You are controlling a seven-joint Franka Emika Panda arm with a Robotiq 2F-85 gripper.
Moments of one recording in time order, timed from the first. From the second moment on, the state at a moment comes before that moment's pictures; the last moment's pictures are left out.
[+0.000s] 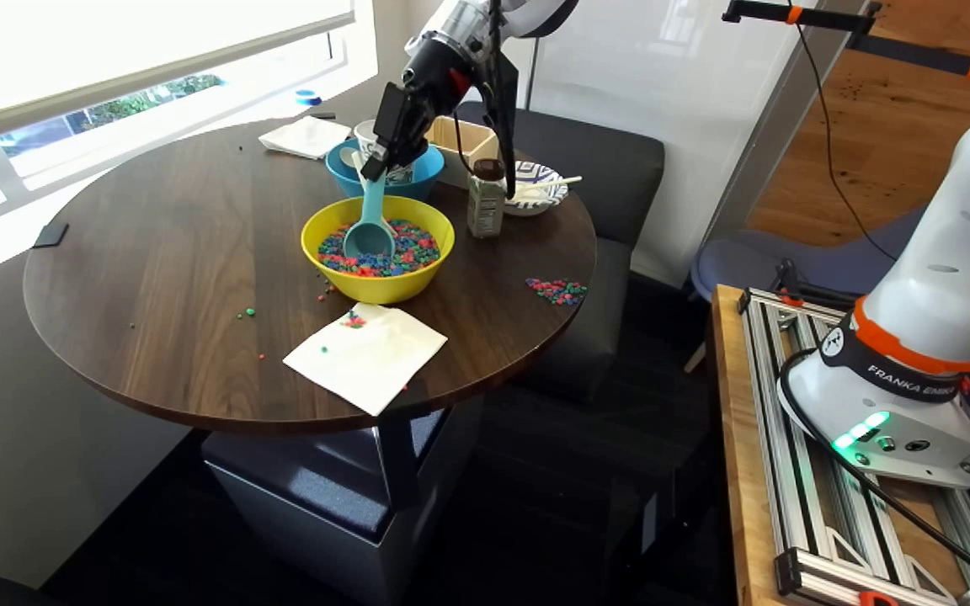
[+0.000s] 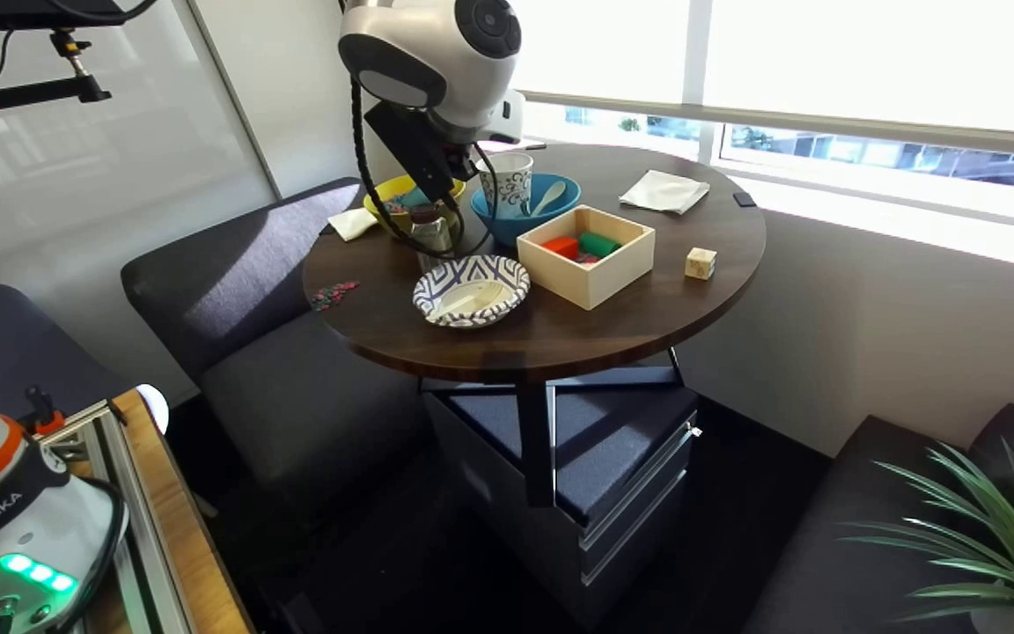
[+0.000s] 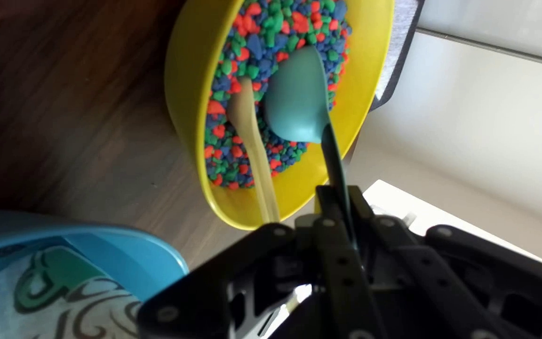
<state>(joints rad) -0.14 0.30 -0.03 -1.96 1.10 2.05 -0.86</state>
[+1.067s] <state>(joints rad) -0.19 0.38 -0.06 -1.89 1.20 1.87 -0.82</state>
